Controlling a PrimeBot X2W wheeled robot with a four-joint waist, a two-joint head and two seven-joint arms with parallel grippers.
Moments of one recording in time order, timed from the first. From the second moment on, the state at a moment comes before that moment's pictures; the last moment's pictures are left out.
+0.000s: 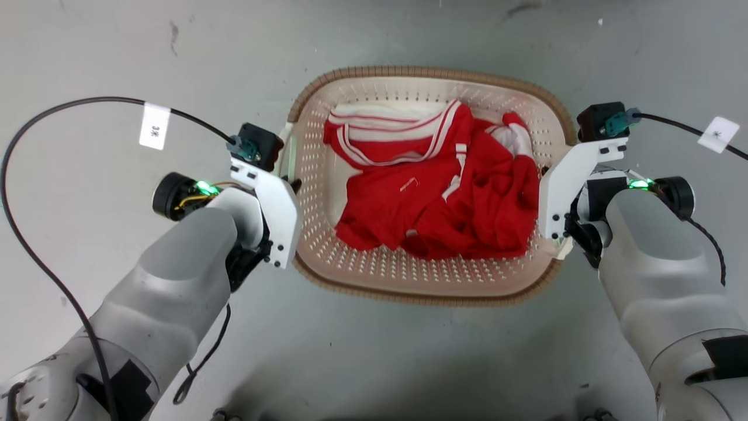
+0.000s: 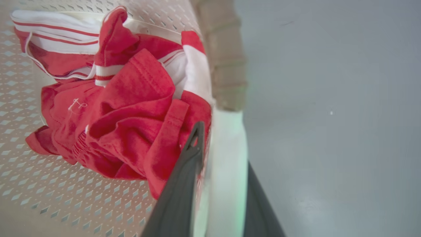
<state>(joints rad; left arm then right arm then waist) -1.01 0.30 -1.12 1.00 -0.94 -0.13 0.07 -1.00 -0.05 0.03 1.29 0.03 0.13 0.15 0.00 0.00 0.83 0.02</state>
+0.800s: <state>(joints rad) -0.87 0.40 -1.27 0.86 -1.22 -0.13 0.51 -0.85 -0.04 0.29 1.24 0.30 0.13 0.62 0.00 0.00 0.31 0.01</state>
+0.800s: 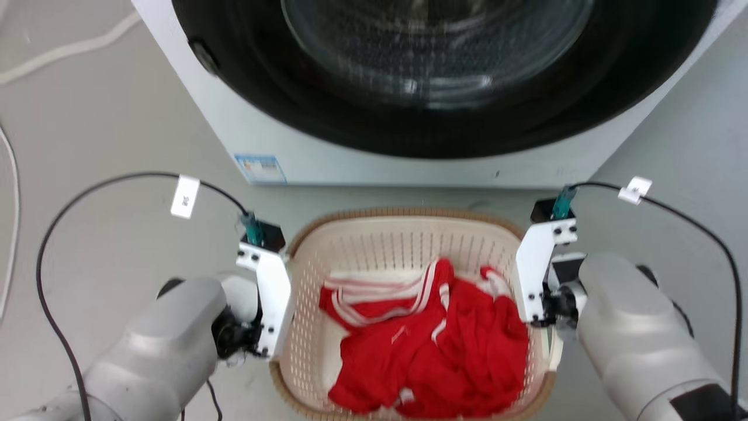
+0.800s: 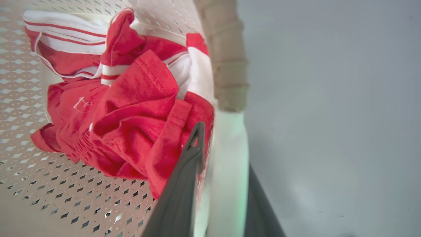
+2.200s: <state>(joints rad) -0.75 0.43 -1.28 0.86 -1.30 -0.13 0.72 -0.71 -0.04 0.55 1.22 0.62 0.12 0.77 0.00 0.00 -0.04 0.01</state>
